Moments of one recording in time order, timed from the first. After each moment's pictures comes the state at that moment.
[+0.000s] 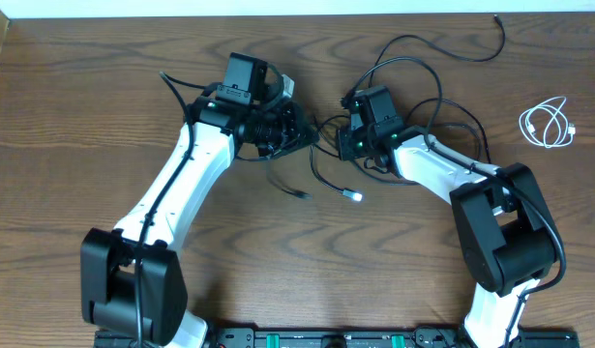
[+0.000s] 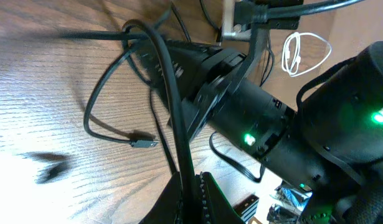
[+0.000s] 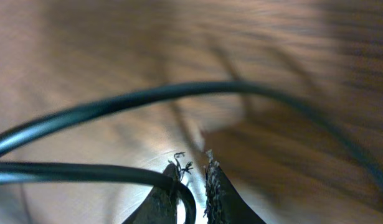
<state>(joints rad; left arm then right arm) -0.30 1.70 1.35 -0.71 0.67 -0.64 0.43 1.98 1.18 -0.14 -0.17 0.31</state>
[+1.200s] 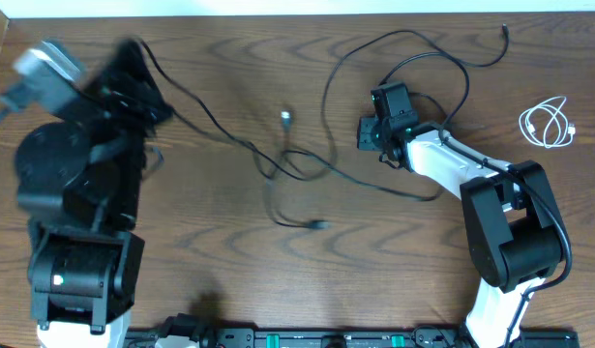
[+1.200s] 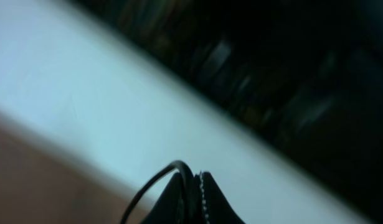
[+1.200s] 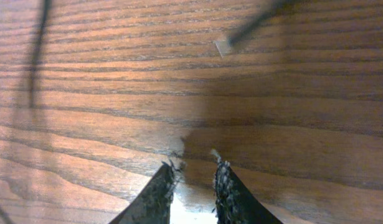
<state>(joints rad) -0.11 0.97 1.35 -0.27 -0.14 -0.67 0.36 1.98 1.18 -0.17 0.00 0.43</state>
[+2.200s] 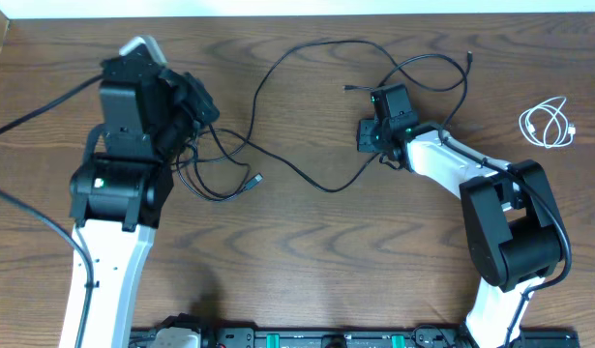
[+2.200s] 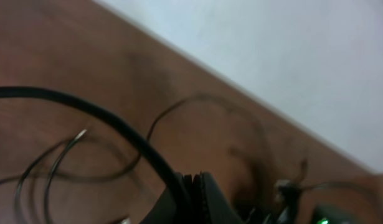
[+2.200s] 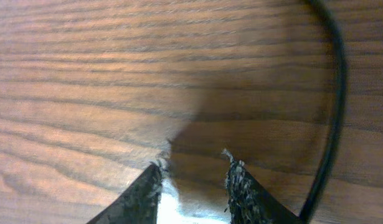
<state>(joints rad) -0.12 1.22 1.36 -0.72 0.03 -0.63 0.36 1.99 1.17 -0.18 -0.03 0.39</state>
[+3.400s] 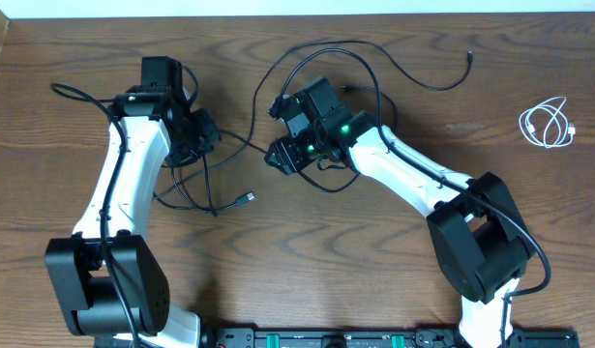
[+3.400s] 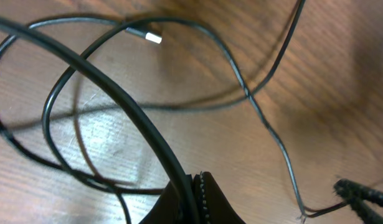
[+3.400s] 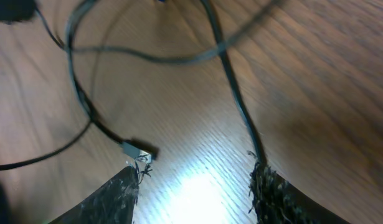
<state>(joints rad) 0.03 1.70 1.36 -0.96 0.15 -0.45 0.64 2.02 1.47 -0.41 -0.46 0.14</state>
